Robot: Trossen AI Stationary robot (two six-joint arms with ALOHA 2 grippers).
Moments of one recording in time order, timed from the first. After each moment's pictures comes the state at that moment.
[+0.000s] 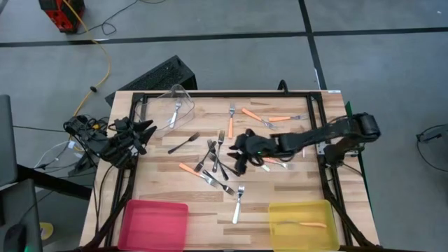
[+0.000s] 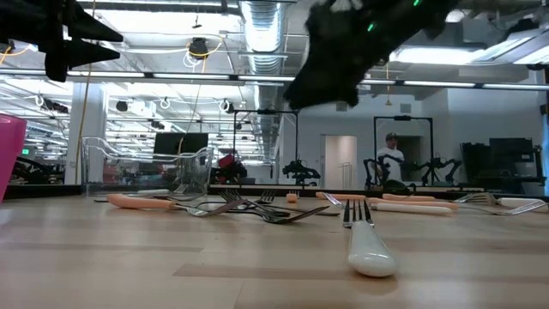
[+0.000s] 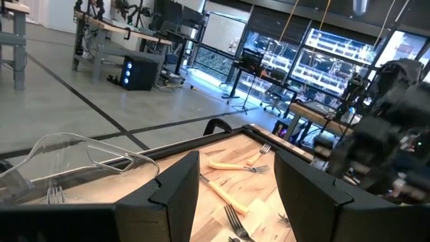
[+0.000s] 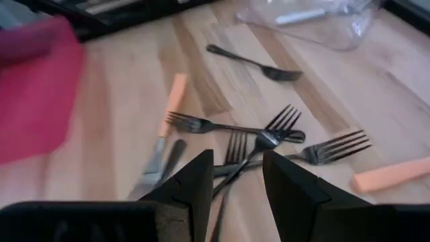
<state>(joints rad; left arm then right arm) -0.58 0.02 0.34 -0.38 -1.22 -0.40 0.09 1.58 0.96 0.04 0.24 0.35</state>
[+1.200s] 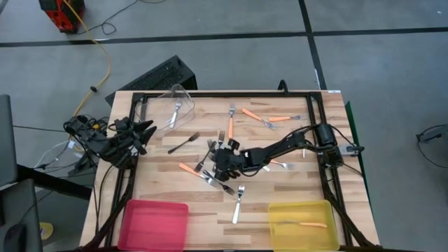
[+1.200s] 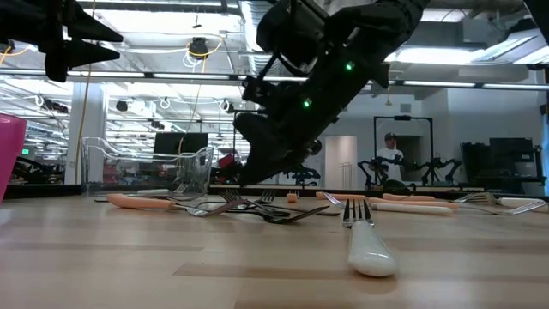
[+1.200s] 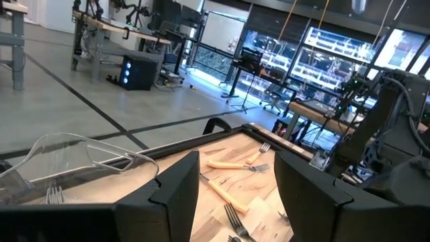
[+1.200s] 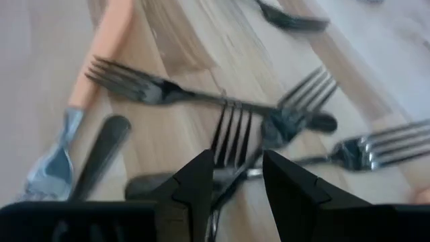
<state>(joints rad) -0.58 0.02 0.34 -0.38 -1.21 -0.41 0.12 2.05 1.24 0.01 0.45 0.31</state>
